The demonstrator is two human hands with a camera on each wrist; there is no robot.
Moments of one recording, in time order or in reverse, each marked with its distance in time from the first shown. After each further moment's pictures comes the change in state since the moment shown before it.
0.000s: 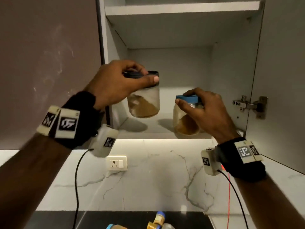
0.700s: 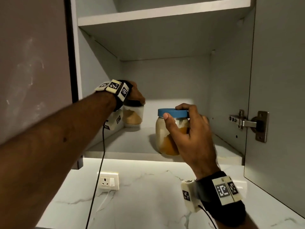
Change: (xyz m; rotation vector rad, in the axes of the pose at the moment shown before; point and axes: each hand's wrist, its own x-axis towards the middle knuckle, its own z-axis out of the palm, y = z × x) left_hand 0.189 -0.077 0.103 0.834 -0.333 -0.458; right_hand -0.007 0.039 0.026 0.276 0.183 -0.072
